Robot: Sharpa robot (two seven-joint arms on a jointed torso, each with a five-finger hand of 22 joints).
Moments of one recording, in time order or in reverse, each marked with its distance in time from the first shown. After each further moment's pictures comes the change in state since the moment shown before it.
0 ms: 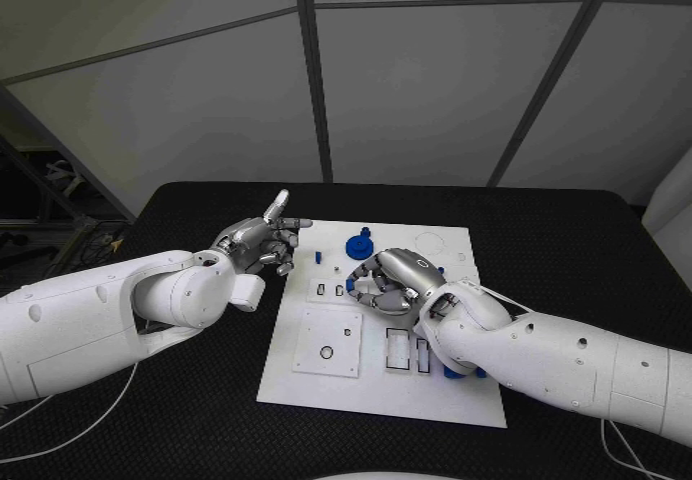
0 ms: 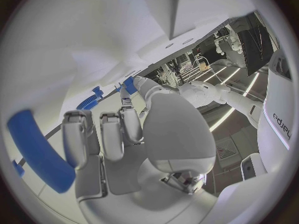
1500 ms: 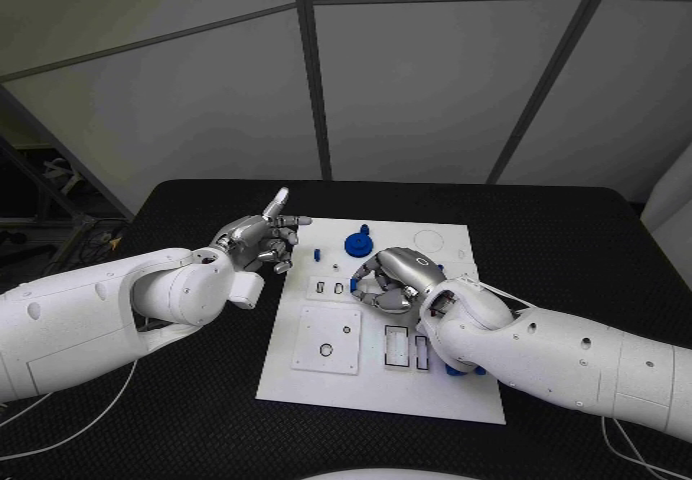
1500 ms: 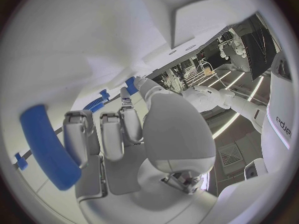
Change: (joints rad) left arm 0.000 0.003 0.000 -0.008 -0.002 0.012 -0.003; left_hand 0.008 0.000 -0.003 -0.008 0.000 -0.006 0.001 0.004 -0.003 -0.007 0.001 0.000 -0.006 0.007 0.000 0.023 0.034 0.000 0.029 0.000 0.019 0.038; right arm 0.003 -0.015 0.004 0.030 -0.064 0.044 -0.097; right_hand 0.008 -0.008 -0.004 -0.007 -0.030 -0.002 -0.002 0.002 0.000 0.000 0.000 0.000 0.000 0.000 0.000 0.000 0.000 0.000 0.000 0.000 0.000 0.001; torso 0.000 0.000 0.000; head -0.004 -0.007
